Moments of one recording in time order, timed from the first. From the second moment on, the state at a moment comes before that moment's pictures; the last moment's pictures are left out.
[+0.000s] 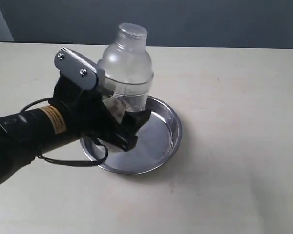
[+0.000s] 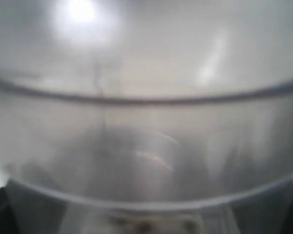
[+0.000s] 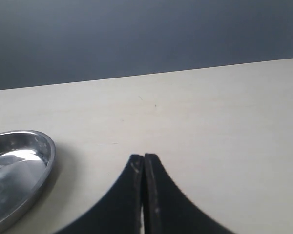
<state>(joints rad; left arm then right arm) -0.61 1.43 -0.52 -0.07 -0.46 0.02 0.12 0.05 0.00 0.06 0.25 0.12</state>
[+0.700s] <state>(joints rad) -0.59 1.44 -0.52 -0.03 -0.47 -0.07 0.12 0.05 0.00 0.06 0.25 0.12</state>
